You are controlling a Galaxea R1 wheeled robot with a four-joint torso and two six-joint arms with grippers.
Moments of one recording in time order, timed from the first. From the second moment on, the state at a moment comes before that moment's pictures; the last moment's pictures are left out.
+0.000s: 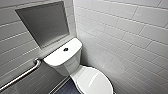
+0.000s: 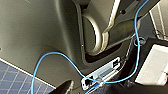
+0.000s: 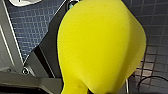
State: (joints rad) left arm 1.50 2.88 -2.48 2.28 -0.20 -2.00; right arm -1.57 2.58 -2.33 -0.78 0.50 1.29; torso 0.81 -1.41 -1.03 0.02
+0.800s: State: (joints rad) left arm 1.52 2.91 -2.54 2.28 -0.20 -2.00; right arm -1.62 2.77 -2.58 -0.79 0.50 1.26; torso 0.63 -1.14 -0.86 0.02
